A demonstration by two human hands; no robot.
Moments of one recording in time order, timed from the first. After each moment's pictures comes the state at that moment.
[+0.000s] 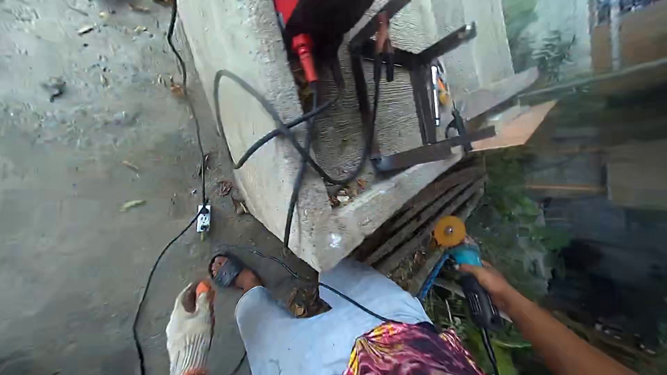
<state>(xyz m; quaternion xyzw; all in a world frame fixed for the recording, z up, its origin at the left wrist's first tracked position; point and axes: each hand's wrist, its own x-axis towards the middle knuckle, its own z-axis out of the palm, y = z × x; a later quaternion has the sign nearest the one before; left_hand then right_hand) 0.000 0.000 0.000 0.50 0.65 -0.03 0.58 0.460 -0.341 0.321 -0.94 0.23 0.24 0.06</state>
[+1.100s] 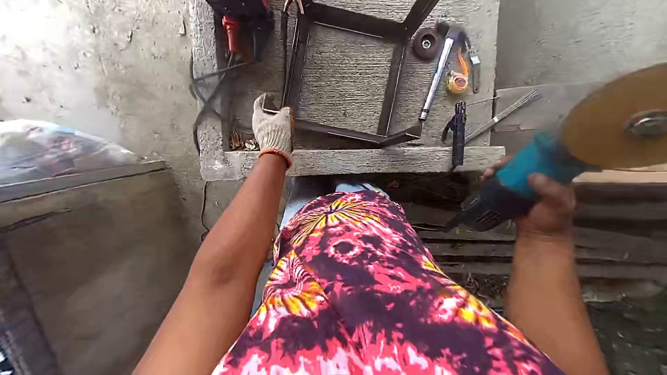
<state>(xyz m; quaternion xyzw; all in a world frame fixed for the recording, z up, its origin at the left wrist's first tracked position) 0.530 -0.040 0.305 0.45 0.76 0.20 0.42 0.903 -0.317 0.426 -0.60 -0.23 0.47 0.60</state>
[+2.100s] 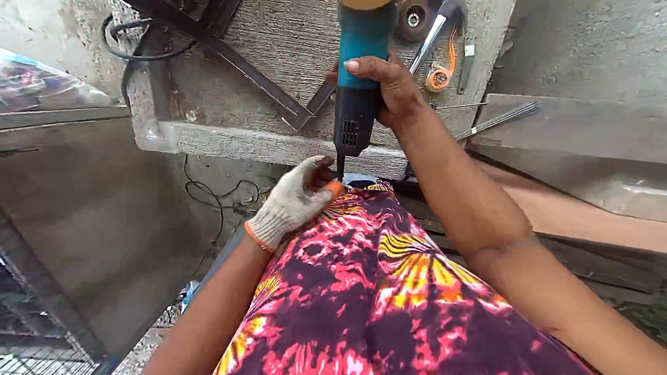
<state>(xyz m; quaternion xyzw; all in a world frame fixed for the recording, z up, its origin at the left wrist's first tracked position) 0.689 -0.194 0.385 0.57 0.55 0.02 0.61 0.925 -0.077 0.336 -0.40 -0.13 0.77 0.48</state>
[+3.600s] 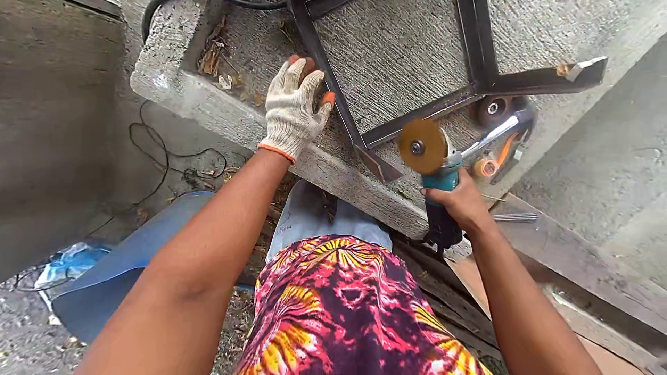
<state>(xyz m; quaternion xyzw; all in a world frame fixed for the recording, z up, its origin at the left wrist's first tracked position) 0.566 -0.052 0.221 0.68 0.70 0.10 0.20 0.933 -0.111 0.291 -0.74 -0.38 0.56 0.00</state>
